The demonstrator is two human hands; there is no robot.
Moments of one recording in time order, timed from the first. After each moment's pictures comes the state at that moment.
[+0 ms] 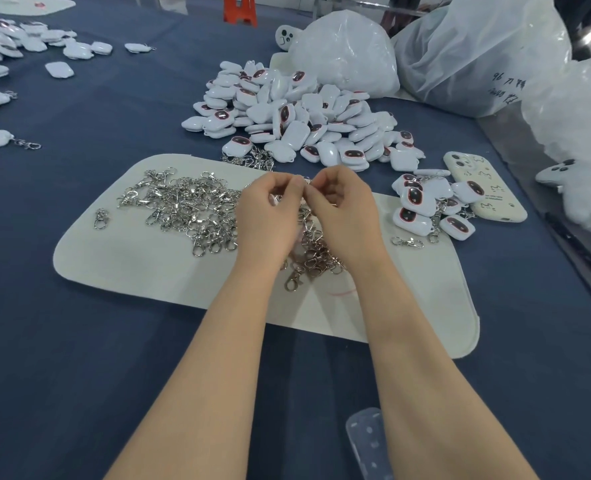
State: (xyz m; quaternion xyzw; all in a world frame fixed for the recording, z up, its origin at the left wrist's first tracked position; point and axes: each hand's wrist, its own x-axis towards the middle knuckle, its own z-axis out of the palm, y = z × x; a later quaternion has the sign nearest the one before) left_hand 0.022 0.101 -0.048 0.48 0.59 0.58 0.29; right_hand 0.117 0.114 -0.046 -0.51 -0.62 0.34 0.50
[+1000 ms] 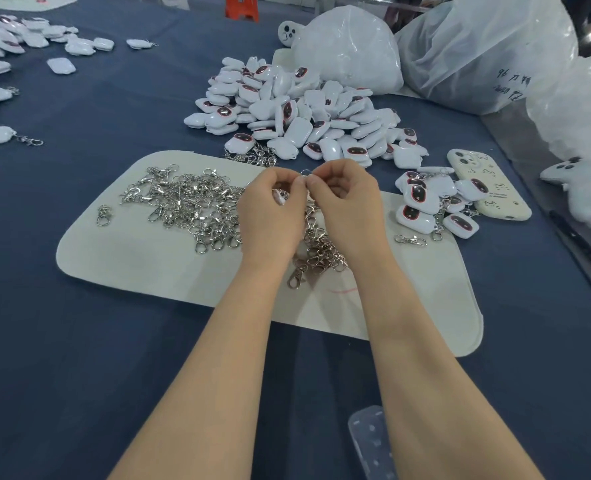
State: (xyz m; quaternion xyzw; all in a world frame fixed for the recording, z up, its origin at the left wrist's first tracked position) left_hand 0.026 0.097 -0.049 0.47 0.61 0.58 0.25; right_hand 0.113 0.117 -0.043 -0.51 -0.58 0.34 0.53
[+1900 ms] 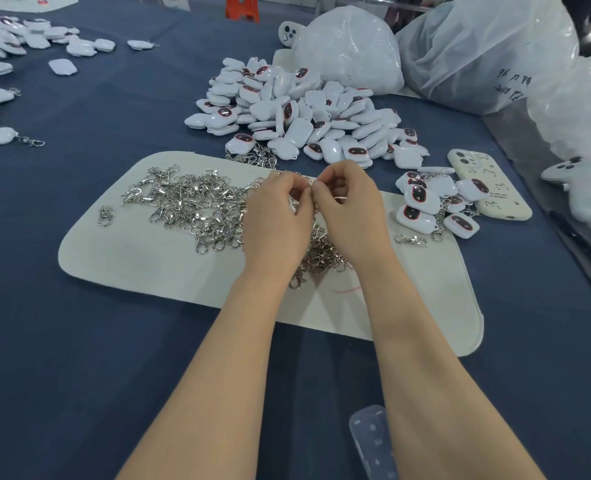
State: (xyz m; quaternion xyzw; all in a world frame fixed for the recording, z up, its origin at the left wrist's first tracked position) left_hand 0.025 0.097 -0.055 0.58 0.62 0.51 0.15; right_hand 0.119 0.117 -0.047 -0.52 -0.63 0.29 0.49
